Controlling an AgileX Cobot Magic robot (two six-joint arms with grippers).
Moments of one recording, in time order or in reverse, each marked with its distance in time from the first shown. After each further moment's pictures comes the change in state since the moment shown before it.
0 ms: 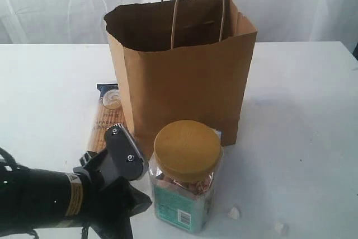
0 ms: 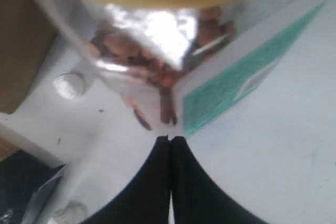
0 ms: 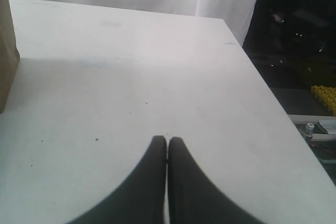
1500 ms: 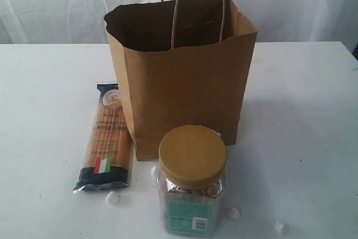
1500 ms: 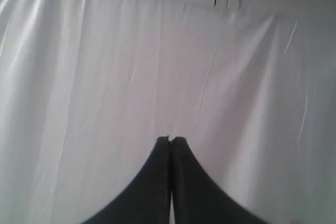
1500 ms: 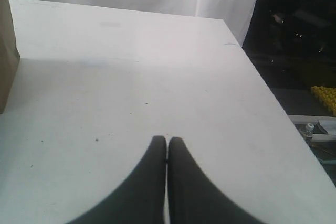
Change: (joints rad) left arm 0.957 -1.296 0.360 -0.870 -0.542 0.472; right arm 0.000 0.000 0.000 0.000 -0.002 0.000
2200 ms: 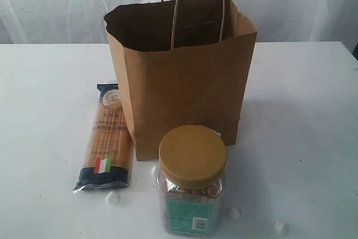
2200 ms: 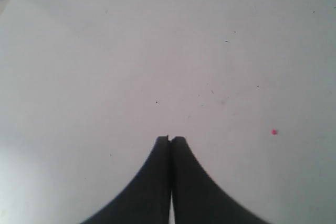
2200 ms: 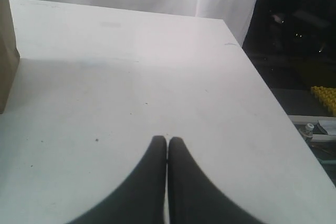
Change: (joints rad) left arm 0.000 -0.059 0.169 0.302 1.105 0.356; right arm 0.000 0.000 0.000 0.000 0.000 0.000
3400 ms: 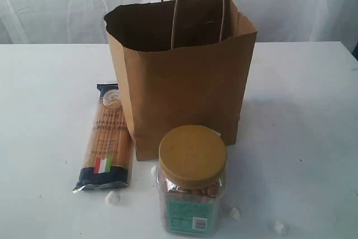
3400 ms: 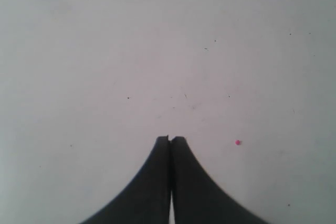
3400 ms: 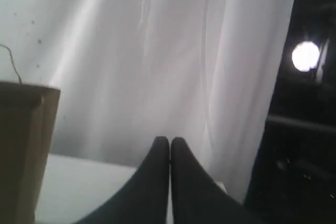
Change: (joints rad) left arm 0.000 0.000 0.000 -0.132 0.000 -0.063; right arm -0.061 0.000 -0.225 0.990 -0.181 -1.044
